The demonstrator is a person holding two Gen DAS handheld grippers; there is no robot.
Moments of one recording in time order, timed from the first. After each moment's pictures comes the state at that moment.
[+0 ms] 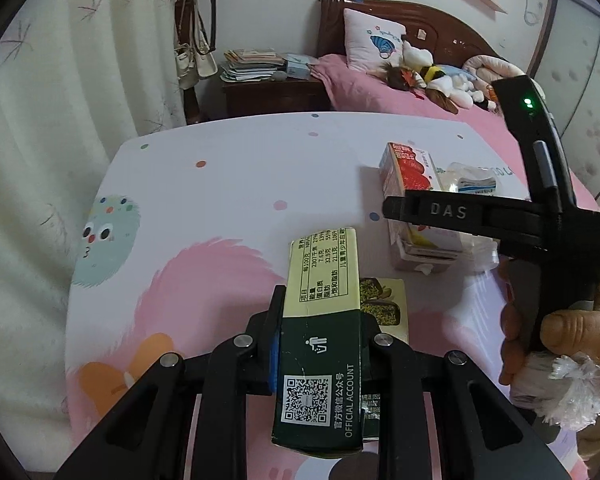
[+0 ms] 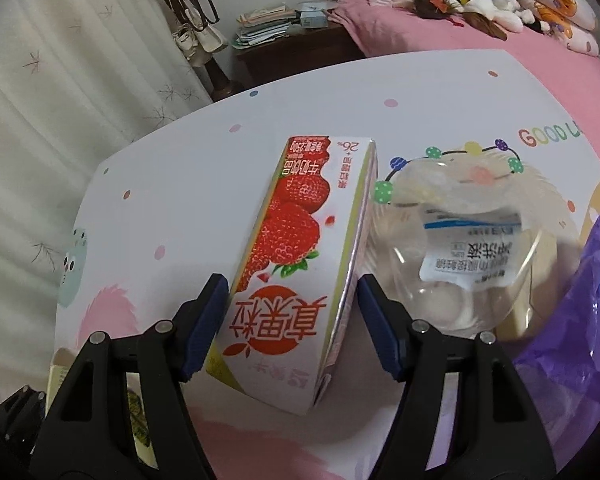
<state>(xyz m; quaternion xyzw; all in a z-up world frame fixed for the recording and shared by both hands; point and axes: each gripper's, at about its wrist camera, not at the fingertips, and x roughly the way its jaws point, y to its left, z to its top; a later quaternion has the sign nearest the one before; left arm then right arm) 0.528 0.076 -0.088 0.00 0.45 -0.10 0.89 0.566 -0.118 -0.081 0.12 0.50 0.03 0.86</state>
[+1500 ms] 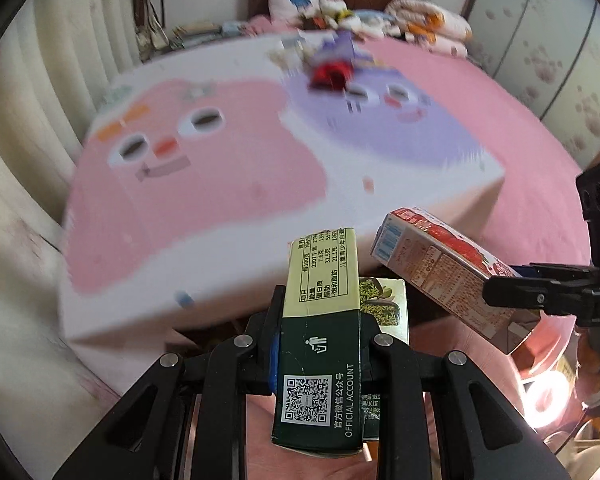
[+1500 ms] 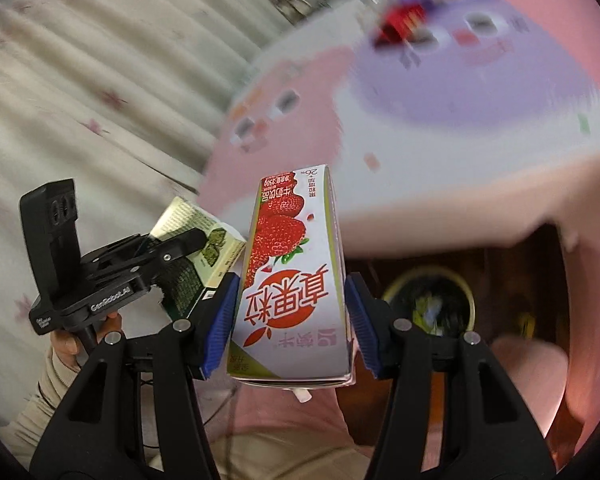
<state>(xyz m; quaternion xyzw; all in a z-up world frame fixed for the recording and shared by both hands) 0.038 0.035 -0.072 0.05 0.50 -0.19 0.84 -0.006 -0.212 -0.049 0.24 0.52 0.21 0.79</state>
